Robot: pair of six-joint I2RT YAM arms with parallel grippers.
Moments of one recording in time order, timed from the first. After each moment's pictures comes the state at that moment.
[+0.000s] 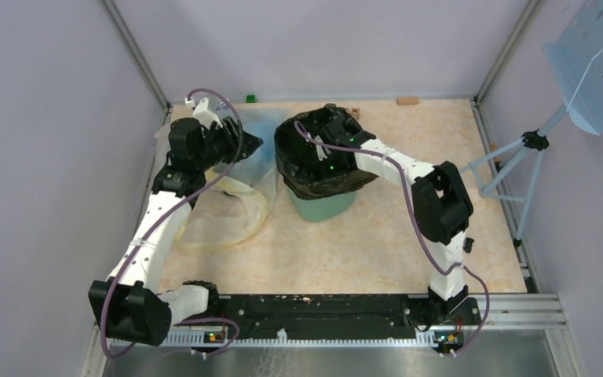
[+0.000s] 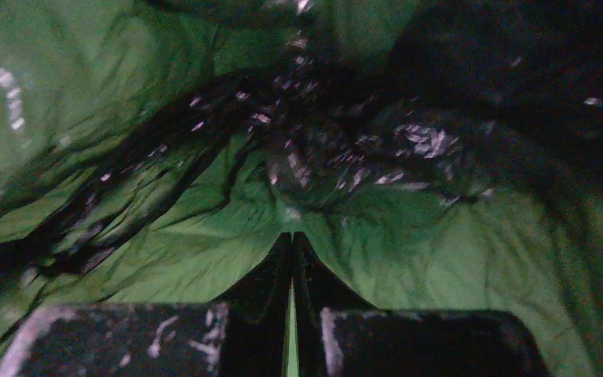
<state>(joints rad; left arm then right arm) -0.15 1.17 1.08 -0.21 0.41 -0.55 0.64 2.01 1.61 -0.76 -0.14 0.08</state>
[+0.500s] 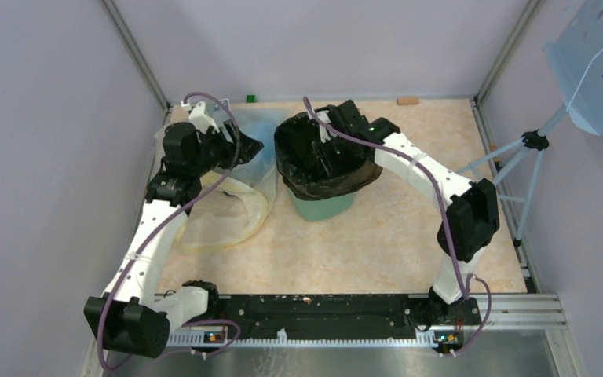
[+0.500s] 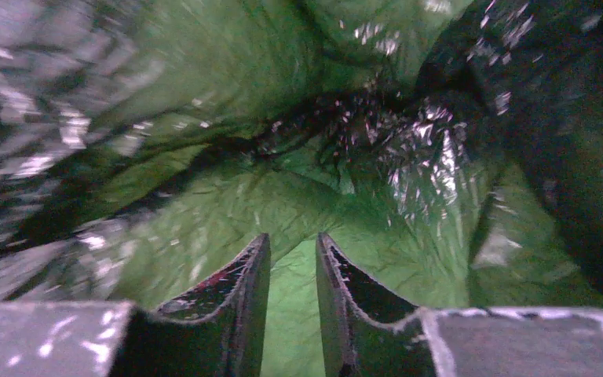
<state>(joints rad) -0.15 1.10 1.08 -0.28 0.40 -0.51 0.66 1.80 1.66 -0.83 -0.21 0.10</state>
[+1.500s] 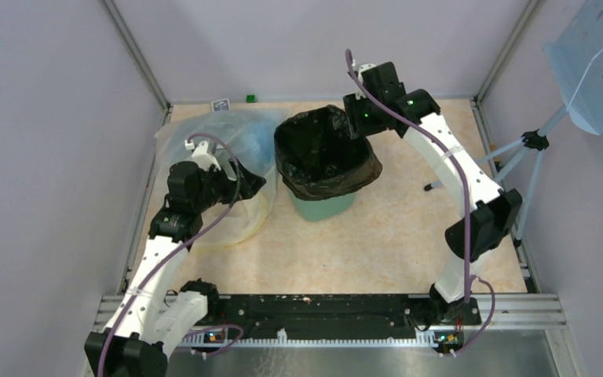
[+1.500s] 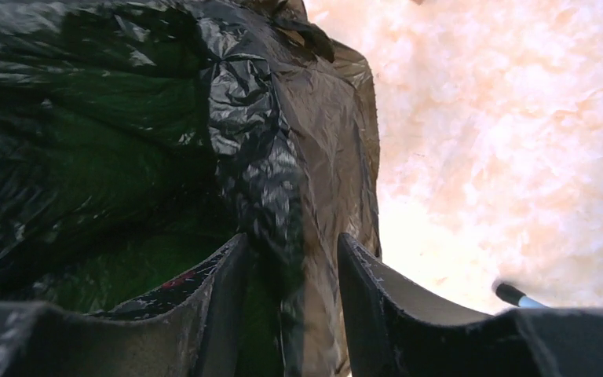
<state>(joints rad) -0.15 0.85 0.75 -0.29 0.39 -0.51 0.52 1.72 1.94 -0.95 0.07 0.15</state>
